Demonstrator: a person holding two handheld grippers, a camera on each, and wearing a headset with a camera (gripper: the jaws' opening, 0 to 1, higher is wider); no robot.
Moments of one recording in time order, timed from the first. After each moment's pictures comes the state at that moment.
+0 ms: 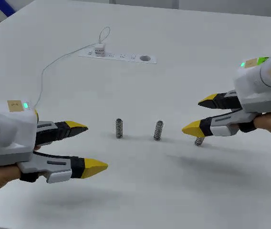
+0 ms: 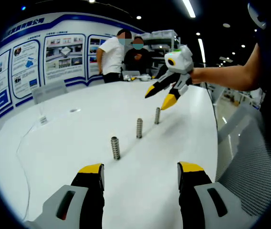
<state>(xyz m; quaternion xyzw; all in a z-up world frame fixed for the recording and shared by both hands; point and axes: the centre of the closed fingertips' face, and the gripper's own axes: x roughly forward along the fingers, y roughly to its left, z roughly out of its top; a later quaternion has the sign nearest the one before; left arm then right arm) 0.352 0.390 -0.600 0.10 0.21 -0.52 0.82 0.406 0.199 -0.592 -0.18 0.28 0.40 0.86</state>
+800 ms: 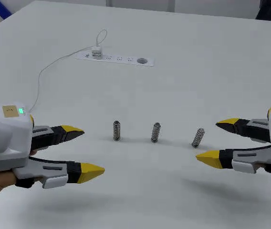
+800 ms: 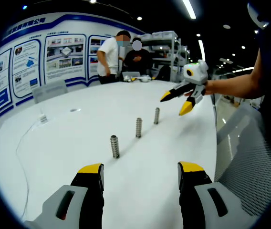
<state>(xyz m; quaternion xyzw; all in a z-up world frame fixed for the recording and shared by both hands) 0.348 0.392 -0.602 0.09 0.21 -0.52 0.83 0.357 0.174 -0.607 -0.14 0.24 0.38 0.89</state>
